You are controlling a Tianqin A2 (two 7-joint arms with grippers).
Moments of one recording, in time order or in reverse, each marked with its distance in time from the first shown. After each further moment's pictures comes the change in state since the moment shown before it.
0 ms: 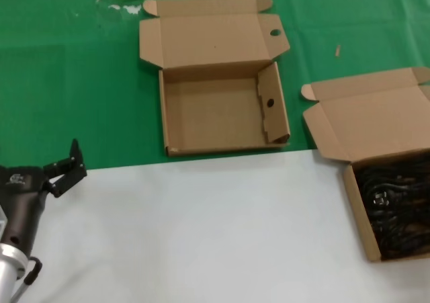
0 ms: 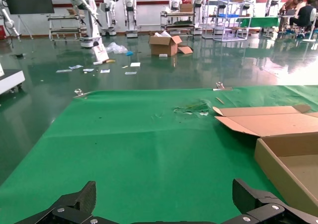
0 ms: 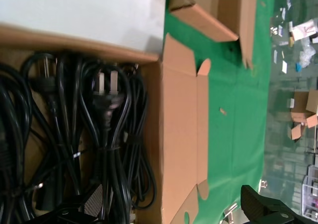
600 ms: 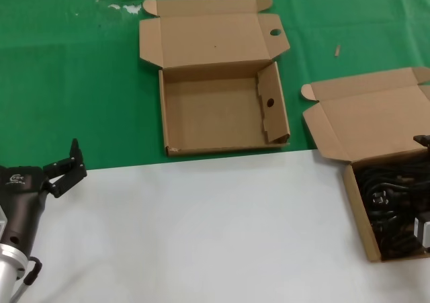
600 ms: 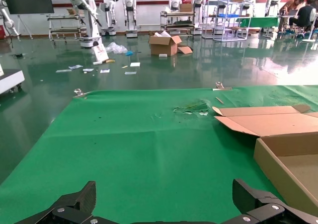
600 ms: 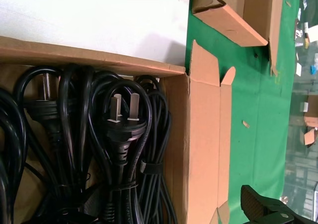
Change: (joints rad) left arm 0.000 0.000 0.000 0.000 0.000 0.000 0.000; right arm 0.397 -0.122 -0.385 -0.134 0.195 0.025 -0.238
